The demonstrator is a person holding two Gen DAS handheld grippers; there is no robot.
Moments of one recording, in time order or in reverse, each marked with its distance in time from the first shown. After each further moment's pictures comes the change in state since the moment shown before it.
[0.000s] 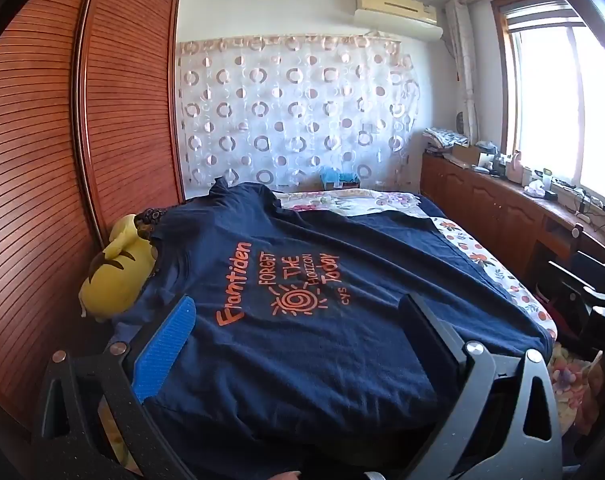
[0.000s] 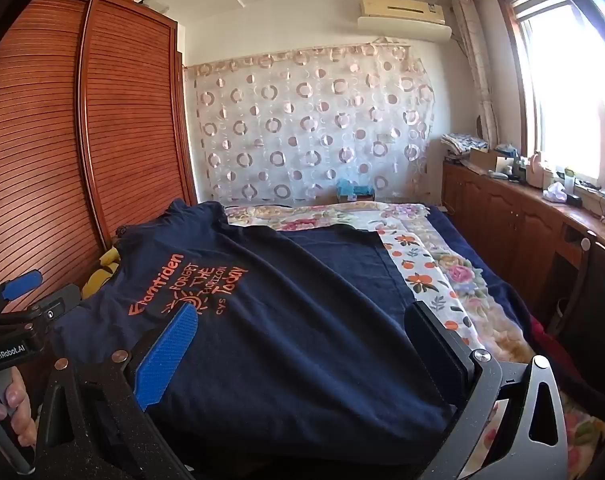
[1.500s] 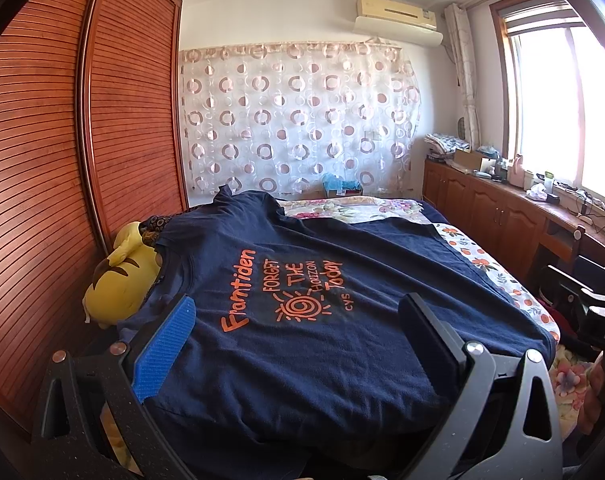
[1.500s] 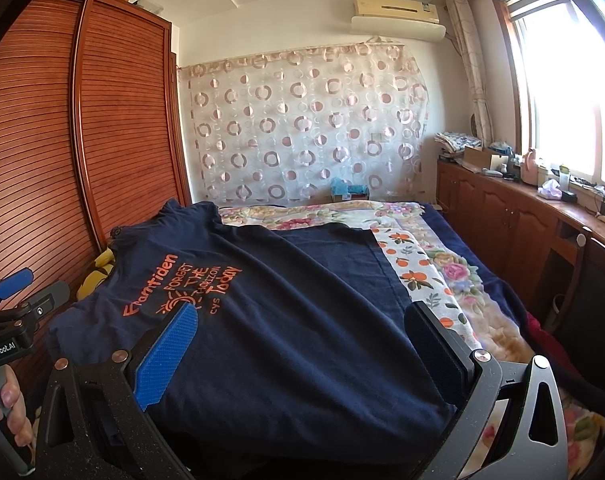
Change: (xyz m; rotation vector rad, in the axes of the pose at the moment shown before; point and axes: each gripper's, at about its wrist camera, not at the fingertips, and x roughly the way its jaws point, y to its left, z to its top) left arm -0.009 0.004 0.008 0.002 -0.048 0.004; right arm -0.008 0.006 -0.002 0.021 0.003 -0.011
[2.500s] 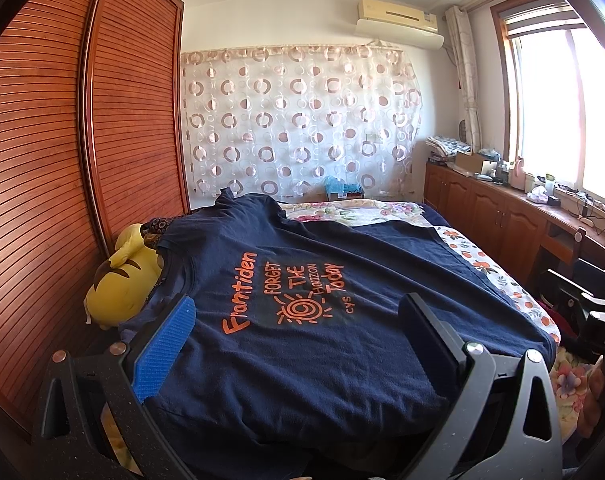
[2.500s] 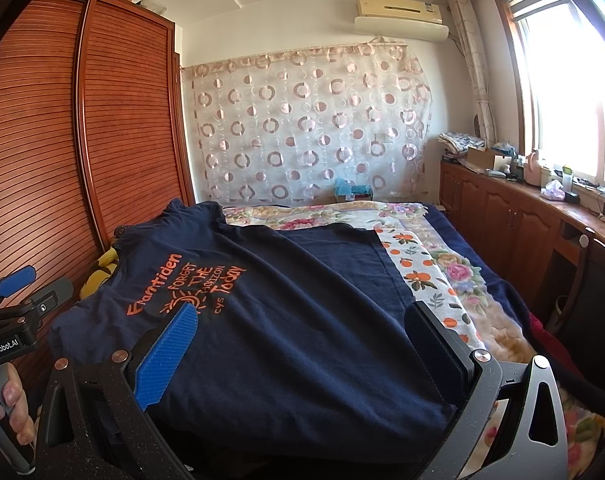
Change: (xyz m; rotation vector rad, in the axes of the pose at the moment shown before) left arm 0.000 0.000 0.002 0.000 -0.009 0.001; right arm 0.002 -0.005 -0.001 0.000 -0.001 0.008
